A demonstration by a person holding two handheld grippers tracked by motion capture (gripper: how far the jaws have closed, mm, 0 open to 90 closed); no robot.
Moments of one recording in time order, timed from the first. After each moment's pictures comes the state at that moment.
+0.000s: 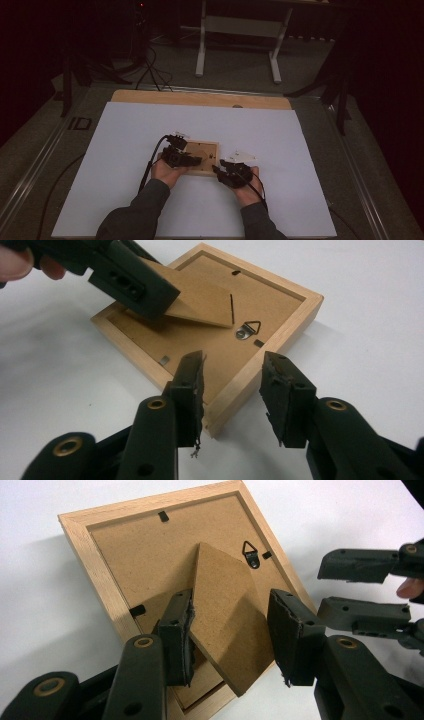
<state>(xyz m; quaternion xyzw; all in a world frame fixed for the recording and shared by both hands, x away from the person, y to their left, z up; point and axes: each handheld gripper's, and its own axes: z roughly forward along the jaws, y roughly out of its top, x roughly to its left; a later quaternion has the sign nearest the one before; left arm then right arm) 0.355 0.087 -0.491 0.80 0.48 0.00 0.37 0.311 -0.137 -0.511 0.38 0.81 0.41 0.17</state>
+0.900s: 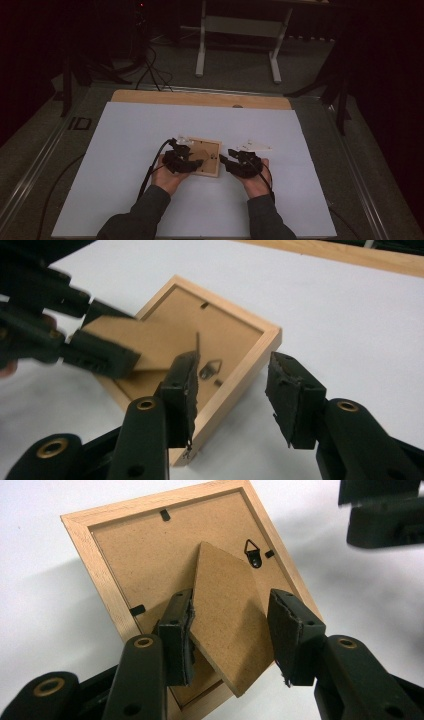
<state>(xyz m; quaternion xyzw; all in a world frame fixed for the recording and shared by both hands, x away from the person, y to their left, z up) 0.332 0.077 -0.487 0.82 0.43 0.09 0.38 0.327 -0.160 -0.481 0.40 0.78 0.45 0.16</state>
